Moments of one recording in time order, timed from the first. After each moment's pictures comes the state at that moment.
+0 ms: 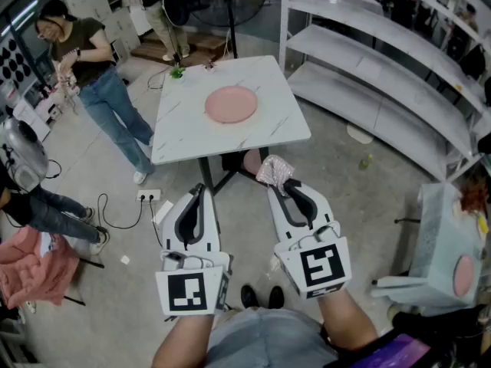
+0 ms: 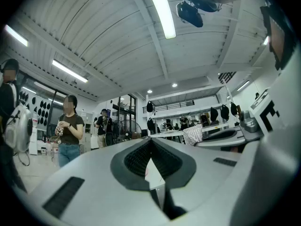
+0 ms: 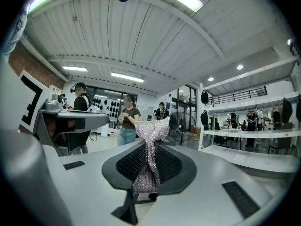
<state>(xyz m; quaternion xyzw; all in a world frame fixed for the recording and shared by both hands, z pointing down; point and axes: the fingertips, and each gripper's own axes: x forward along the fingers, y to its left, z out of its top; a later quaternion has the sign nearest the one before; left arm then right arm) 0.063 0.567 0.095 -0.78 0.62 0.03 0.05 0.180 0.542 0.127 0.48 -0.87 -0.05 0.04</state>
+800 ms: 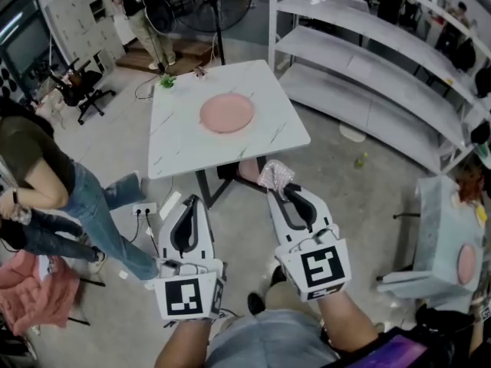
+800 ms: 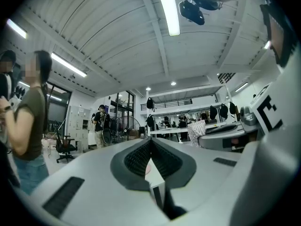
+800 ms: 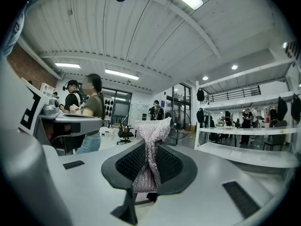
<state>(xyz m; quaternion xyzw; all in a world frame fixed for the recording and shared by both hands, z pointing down) 0.014 0.534 0.120 -0.79 0.61 0.02 0.03 0.150 0.513 0.142 0.52 -0.85 -0.04 0.05</state>
